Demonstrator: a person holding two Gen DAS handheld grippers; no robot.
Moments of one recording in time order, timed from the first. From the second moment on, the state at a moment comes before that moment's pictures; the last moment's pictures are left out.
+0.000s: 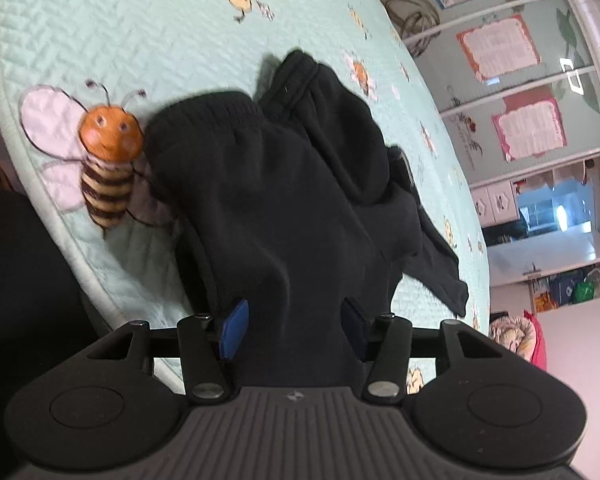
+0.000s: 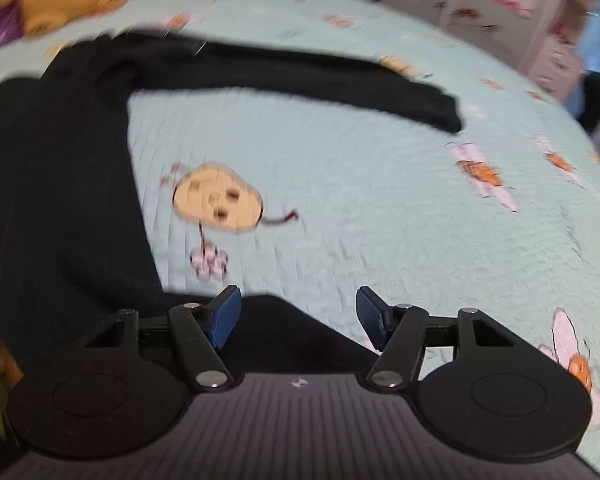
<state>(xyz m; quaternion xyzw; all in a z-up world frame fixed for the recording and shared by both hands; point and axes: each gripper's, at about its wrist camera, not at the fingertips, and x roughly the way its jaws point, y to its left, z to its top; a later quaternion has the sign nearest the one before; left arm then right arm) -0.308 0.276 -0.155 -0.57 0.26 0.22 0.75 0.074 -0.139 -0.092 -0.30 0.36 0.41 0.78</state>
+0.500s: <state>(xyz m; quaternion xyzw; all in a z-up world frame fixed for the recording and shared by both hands) -0.294 0.286 -0.165 -0.57 0.28 0.24 0.73 0.104 -0.128 -0.102 -0.39 0.36 0.41 0.75</state>
